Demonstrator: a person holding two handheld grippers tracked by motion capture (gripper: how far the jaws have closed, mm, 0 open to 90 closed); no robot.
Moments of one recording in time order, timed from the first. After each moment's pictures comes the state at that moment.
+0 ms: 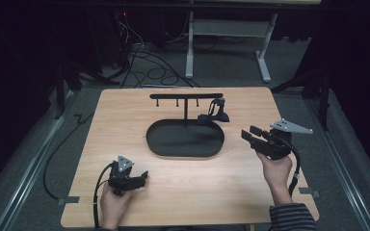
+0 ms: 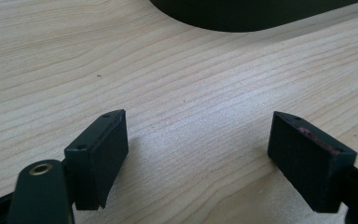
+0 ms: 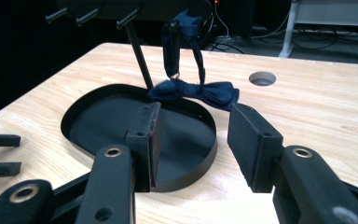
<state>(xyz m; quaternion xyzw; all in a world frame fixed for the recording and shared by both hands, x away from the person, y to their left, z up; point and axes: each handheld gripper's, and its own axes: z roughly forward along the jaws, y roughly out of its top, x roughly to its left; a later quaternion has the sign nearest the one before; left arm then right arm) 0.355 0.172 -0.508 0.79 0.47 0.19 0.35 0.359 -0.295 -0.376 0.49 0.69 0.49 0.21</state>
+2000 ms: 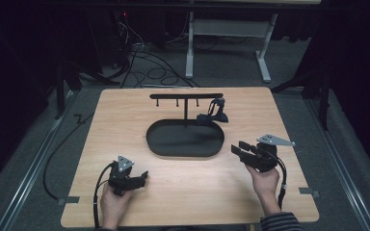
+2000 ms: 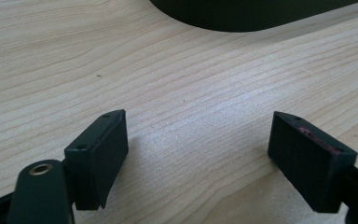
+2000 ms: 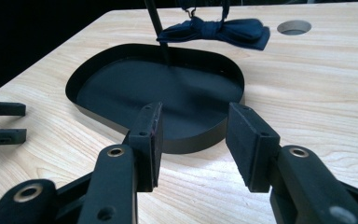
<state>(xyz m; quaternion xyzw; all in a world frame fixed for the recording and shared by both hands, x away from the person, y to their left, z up) 0.355 0.171 -0.508 0.79 0.47 0.19 0.35 0.354 -0.276 -0.429 0.50 0.70 0.48 0.17</state>
